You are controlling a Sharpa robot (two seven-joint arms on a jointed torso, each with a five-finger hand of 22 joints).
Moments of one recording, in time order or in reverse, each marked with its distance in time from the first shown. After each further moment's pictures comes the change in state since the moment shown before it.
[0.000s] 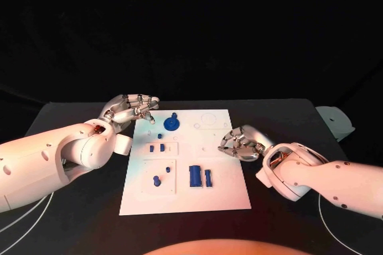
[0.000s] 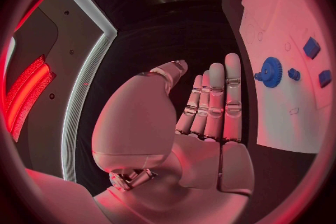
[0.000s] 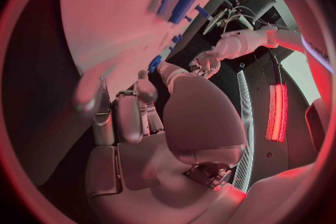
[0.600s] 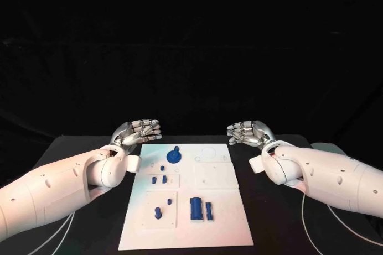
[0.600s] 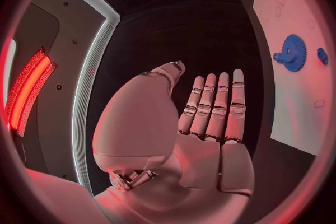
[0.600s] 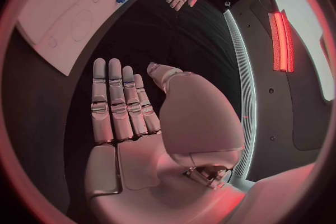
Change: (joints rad) left arm -0.030 0.171 0.001 -0.278 0.147 -0.005 0.097; left_hand 0.030 0.006 -0.062 0.085 -0.004 -0.027 -0.038 -0.023 -0.053 0.116 0.053 -0.482 -0.164 -0.161 0.101 -0.787 -0.220 0.000 -0.134 0.127 -0.652 -0.433; right arm 0.075 0.251 0.025 -0.528 0.758 0.158 0.476; right_hand 0.044 0.003 0.164 -0.068 -0.066 -0.034 0.065 -0.127 -0.122 -0.142 0.100 -0.775 -0.883 -0.418 0.129 -0.980 -0.707 0.054 -0.352 0.134 -0.831 -0.699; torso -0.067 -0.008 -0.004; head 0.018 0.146
